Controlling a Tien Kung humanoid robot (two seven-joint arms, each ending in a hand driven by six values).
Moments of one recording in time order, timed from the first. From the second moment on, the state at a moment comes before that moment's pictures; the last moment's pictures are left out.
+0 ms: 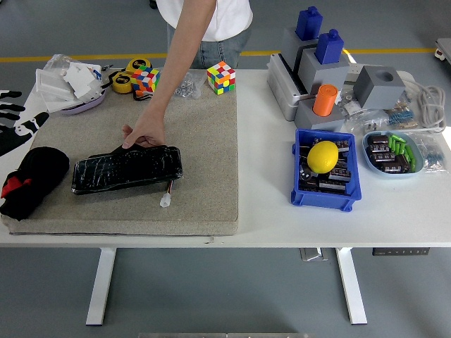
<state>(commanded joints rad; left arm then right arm) -0.04 0.74 -1.19 -1.65 1.27 0.59 0.10 0.11 -0.42 1.14 0.40 -0.67 -0.19 -0.16</state>
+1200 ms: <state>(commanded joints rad) 0.06 1.06 -1.22 -1.78 0.74 0.59 0.02 0.11 -0.38 1.08 0.41 -0.69 -0.20 -0.15</state>
